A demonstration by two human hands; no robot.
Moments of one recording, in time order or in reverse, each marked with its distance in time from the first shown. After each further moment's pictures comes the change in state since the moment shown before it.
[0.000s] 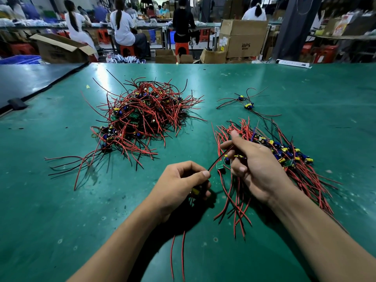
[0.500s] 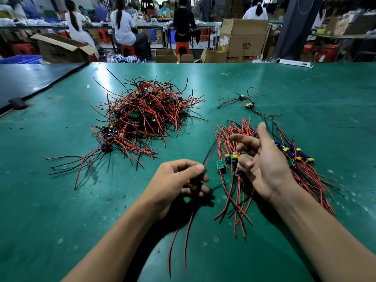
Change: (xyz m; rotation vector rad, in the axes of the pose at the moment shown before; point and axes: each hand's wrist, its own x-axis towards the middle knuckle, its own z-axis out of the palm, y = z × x) left_hand 0.004 0.002 -0.006 -0.066 0.002 -0.064; right_hand 0.005 -0.004 -0.008 0.168 0.103 0.023
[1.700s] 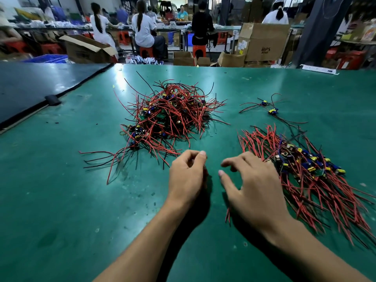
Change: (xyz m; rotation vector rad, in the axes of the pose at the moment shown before) left_hand 0.010 -0.003 -0.017 0.148 0.467 0.266; right_hand -0.041 0.055 0.033 -1.466 -0.022 -0.949
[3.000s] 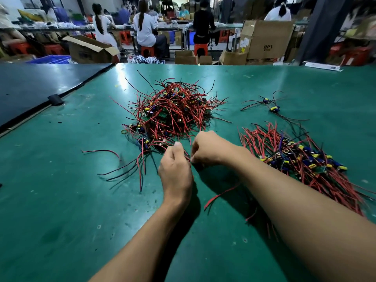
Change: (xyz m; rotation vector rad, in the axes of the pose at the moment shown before) left_hand 0.014 -0.016 -0.008 0.037 0.330 -0.005; right_hand 0.118 -0.024 0.052 0.071 -0.816 0.145
